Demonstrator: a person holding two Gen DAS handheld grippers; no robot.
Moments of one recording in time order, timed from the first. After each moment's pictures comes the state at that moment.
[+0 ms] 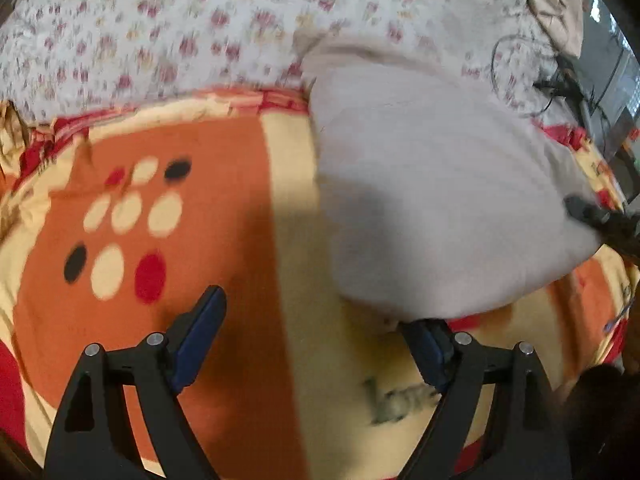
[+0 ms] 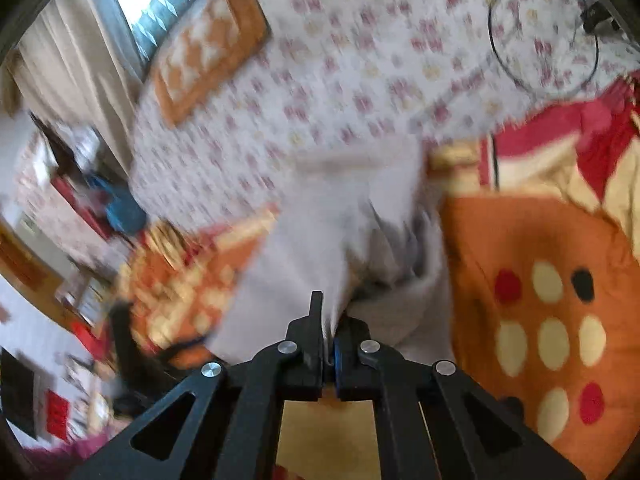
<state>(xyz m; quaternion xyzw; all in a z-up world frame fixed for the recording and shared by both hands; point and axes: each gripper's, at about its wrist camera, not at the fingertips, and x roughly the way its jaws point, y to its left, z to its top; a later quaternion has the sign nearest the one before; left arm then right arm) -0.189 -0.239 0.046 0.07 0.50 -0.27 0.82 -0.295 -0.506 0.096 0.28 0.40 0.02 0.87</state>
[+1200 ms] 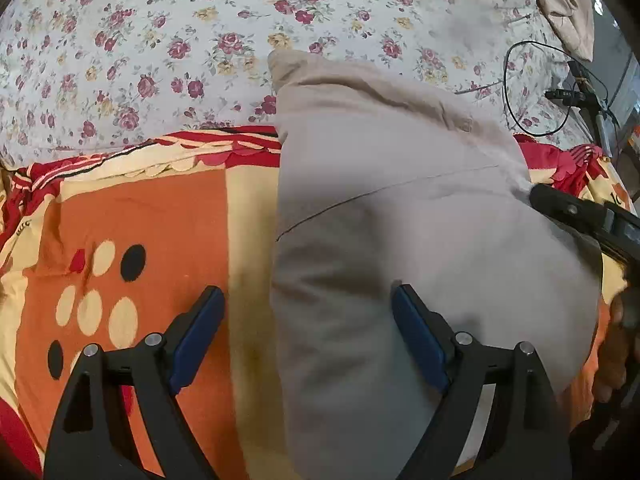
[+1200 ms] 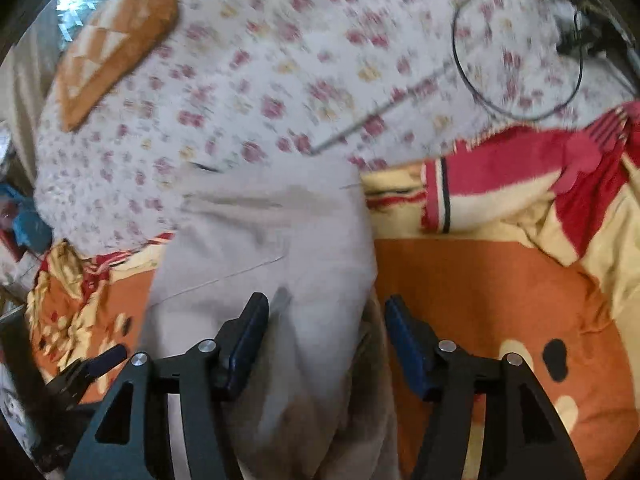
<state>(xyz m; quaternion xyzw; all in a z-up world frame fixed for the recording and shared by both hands) -0.136 -0.309 0.062 0.09 0.48 -0.26 0.83 -0.228 -0.527 0.076 0.23 0.41 -0.12 0.88</state>
